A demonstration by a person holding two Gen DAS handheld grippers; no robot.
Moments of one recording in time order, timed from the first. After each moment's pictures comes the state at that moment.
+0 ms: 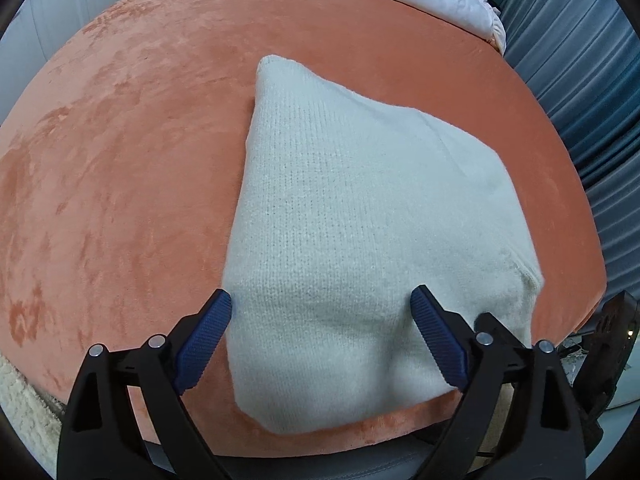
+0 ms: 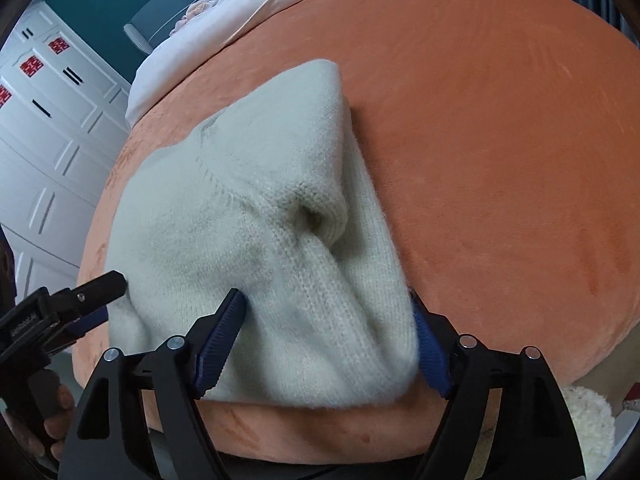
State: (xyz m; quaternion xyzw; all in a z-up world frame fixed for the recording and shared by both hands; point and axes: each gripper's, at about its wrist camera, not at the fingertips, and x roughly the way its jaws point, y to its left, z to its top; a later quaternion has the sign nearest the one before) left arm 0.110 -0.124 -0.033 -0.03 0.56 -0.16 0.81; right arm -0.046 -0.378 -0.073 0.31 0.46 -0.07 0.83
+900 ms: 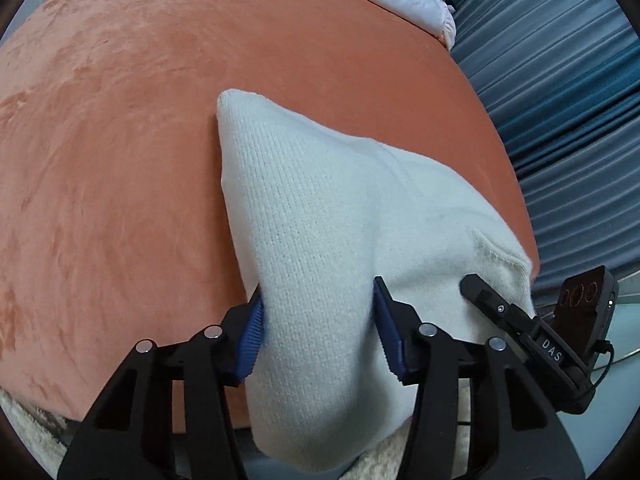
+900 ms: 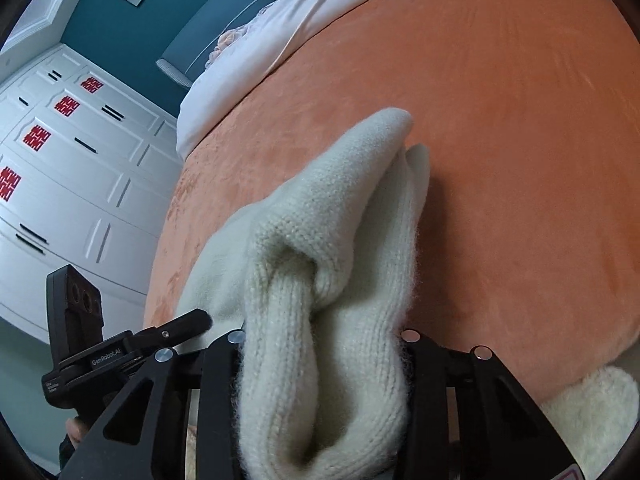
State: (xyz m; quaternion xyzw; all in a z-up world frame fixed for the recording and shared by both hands) left arm 0.099 -0.088 -0.004 -0.10 0.58 -0.28 0.75; right arm -0.057 -0.364 -0.017 0.38 0.41 -0.01 0.83
